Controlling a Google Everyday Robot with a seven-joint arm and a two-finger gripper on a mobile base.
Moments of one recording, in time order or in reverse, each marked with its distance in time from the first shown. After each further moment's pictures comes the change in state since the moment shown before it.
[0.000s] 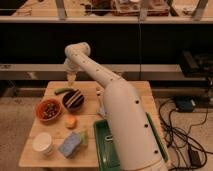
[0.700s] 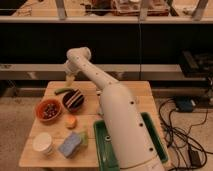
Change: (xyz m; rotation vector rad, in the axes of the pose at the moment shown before) arm 0.009 -0.002 0.038 0.033 -0.074 0.077
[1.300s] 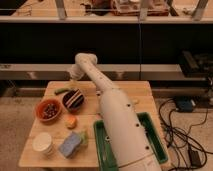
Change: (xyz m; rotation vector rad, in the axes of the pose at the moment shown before) arm 0.029 0.022 0.031 -0.059 -0.086 0.106
